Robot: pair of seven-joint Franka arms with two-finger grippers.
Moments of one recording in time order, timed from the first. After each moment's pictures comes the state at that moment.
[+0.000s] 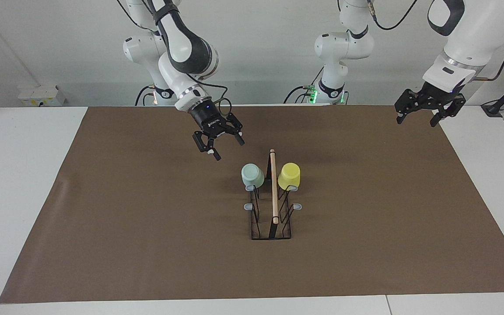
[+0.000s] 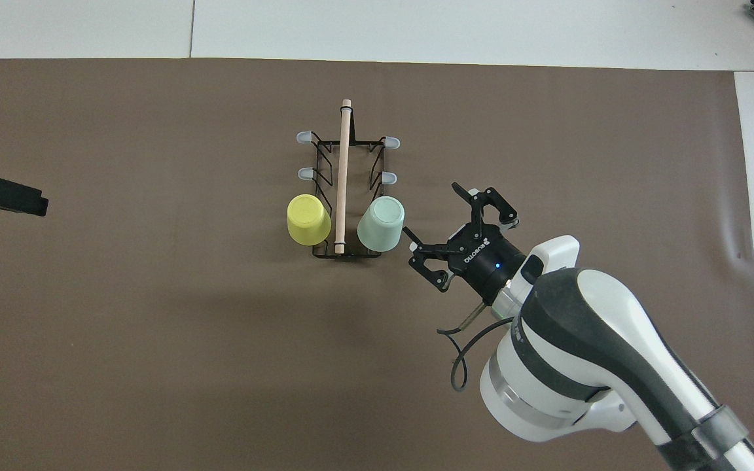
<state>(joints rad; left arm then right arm) -0.09 0.00 0.07 -1.58 -0.01 1.61 0.19 0.38 -0.02 0.18 -2.12 2.09 3.05 -2.38</state>
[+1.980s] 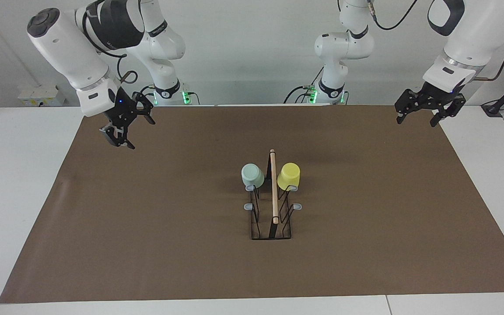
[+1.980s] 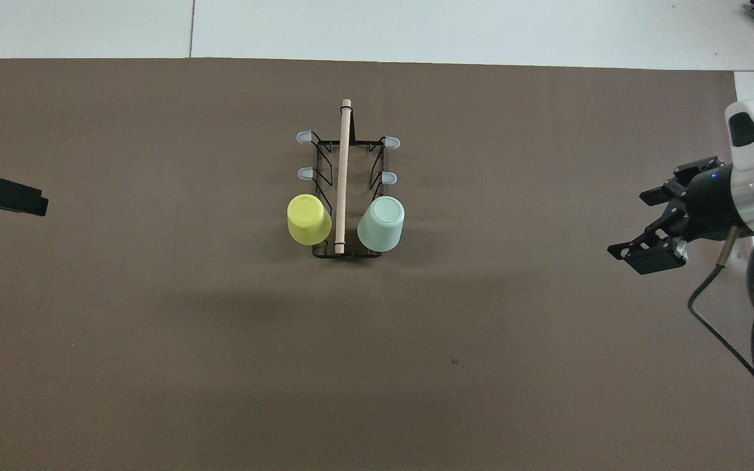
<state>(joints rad) -0.09 0.00 0.07 -1.58 -0.01 1.61 0.19 -0.15 -0.04 0.17 -1.75 0.22 1.68 -0.74</state>
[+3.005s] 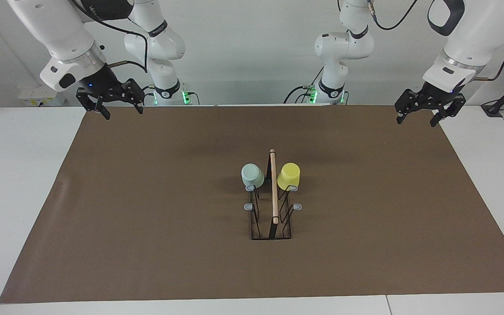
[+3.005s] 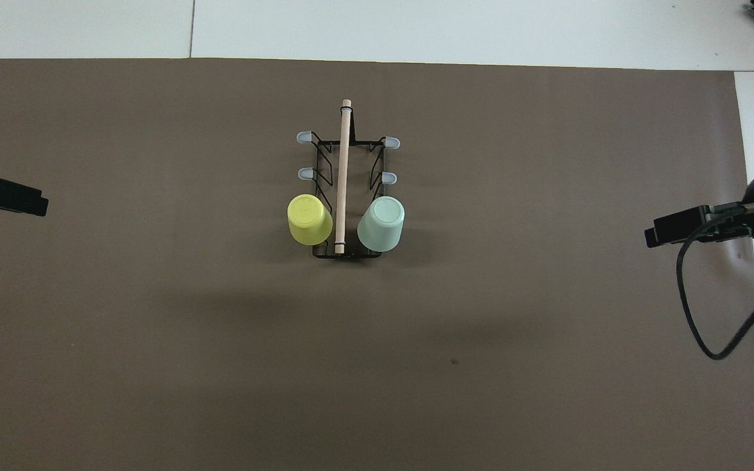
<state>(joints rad) -0.09 0.00 0.07 -1.58 -0.01 1.61 0.19 -0.18 -0.05 0.17 -1.62 0.13 1.51 -0.06</state>
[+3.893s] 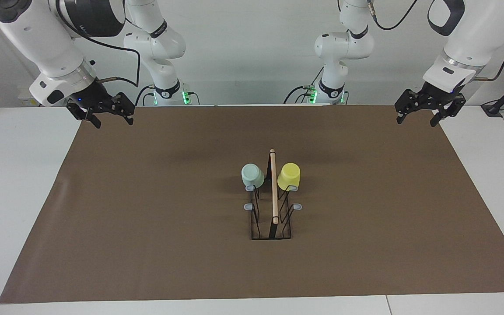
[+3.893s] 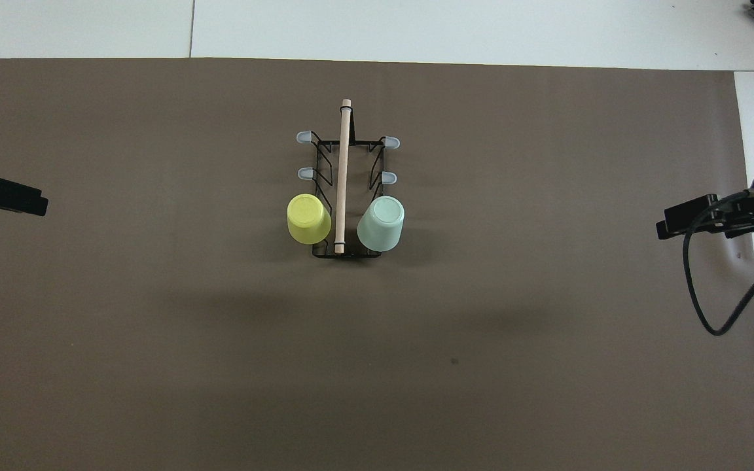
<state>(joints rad) -0.09 0.00 0.07 -1.58 -0.01 1.61 0.19 -0.04 0.01 0.00 -1.59 0.09 1.53 -0.05</state>
